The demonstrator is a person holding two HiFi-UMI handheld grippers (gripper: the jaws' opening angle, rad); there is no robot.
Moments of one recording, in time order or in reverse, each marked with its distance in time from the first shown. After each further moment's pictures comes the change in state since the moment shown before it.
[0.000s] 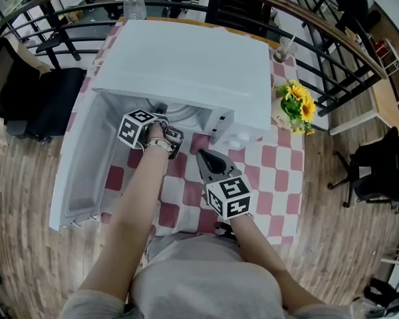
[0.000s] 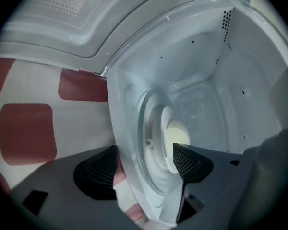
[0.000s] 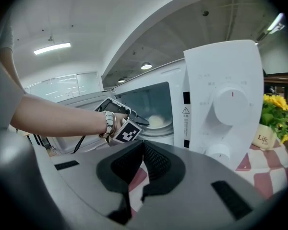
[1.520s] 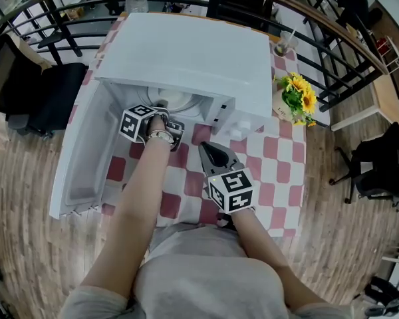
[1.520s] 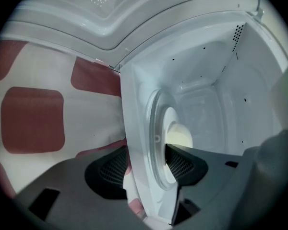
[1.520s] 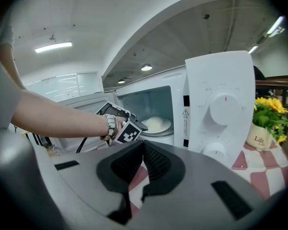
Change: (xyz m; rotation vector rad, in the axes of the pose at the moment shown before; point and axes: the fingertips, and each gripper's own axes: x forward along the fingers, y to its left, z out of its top) left arm -0.004 0.012 -0.007 -0.091 0.015 -0.011; right arm -0.011 0.006 0.000 -0.013 -0.012 -0.014
